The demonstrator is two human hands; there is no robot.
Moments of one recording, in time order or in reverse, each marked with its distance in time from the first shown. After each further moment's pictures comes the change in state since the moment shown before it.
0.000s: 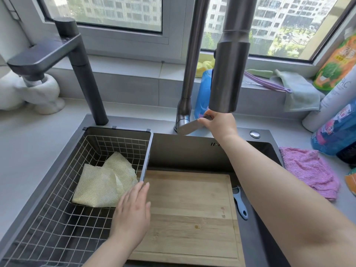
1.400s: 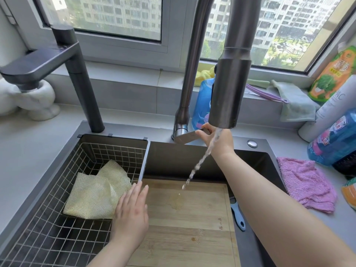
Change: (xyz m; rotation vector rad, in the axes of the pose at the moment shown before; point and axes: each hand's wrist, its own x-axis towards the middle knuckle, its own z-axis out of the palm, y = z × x) left_hand 0.025 -0.010 0.033 0.038 0.322 0.095; right_hand -0.004 0.011 0.016 0.138 0.046 -0.002
